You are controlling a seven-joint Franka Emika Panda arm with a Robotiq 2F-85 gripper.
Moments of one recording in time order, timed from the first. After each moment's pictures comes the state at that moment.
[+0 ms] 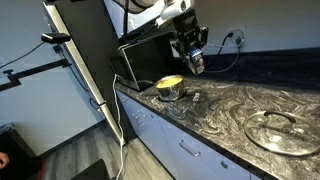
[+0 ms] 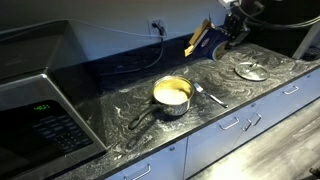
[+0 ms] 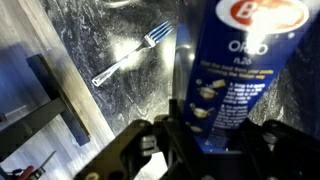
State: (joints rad) arm 0.02 0.20 -0.03 -1.82 0.09 2.23 1.95
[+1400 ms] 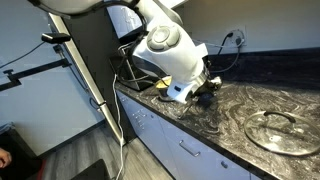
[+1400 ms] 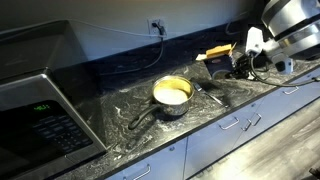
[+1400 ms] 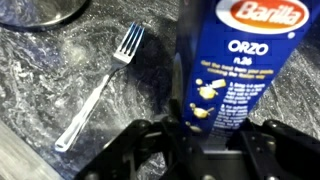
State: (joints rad) arm -0.24 0.27 0.22 -2.21 1.52 2.92 0.93
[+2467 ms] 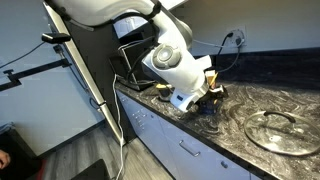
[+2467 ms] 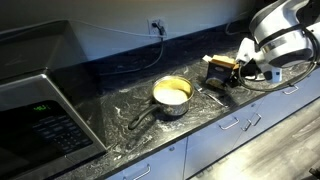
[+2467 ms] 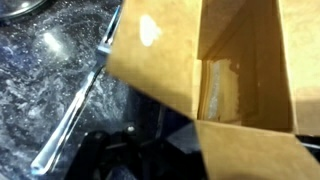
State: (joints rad) arm -0.19 0.40 0.20 -2.12 1.72 2.99 0.81
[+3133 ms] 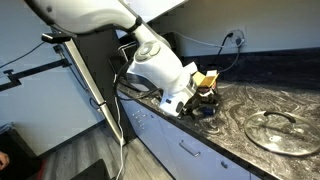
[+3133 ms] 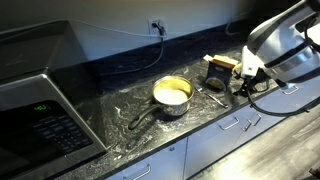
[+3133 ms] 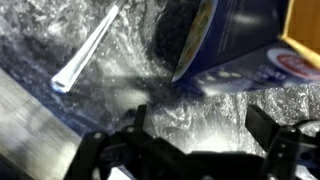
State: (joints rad) arm -0.08 0.32 0.15 -2.29 1.41 3.16 0.96
